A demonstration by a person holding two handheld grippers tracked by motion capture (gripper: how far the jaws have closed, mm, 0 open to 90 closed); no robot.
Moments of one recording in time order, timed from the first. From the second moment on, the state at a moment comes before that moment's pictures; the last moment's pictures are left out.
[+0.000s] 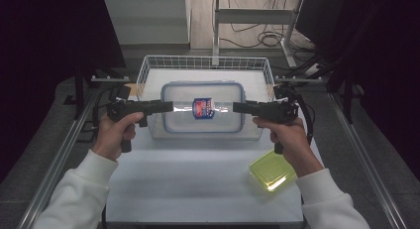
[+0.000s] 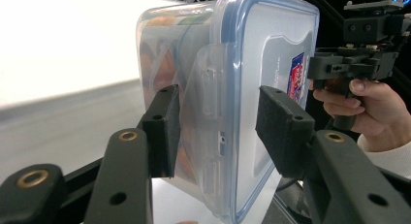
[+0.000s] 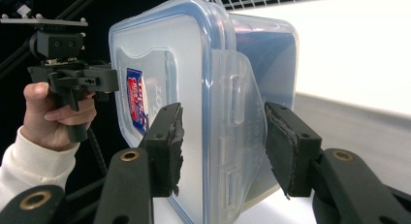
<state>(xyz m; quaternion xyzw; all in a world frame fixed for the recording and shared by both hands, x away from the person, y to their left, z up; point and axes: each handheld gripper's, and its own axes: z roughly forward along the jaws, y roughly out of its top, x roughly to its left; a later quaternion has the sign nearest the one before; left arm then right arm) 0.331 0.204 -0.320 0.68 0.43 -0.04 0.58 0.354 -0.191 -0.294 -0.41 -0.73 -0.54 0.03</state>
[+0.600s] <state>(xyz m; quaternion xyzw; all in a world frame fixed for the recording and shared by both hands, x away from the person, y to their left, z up) 0.409 0.212 -0.303 0.68 0.46 -0.04 0.57 0.444 -0.180 -0.282 -0.42 -0.73 -0.54 0.05</state>
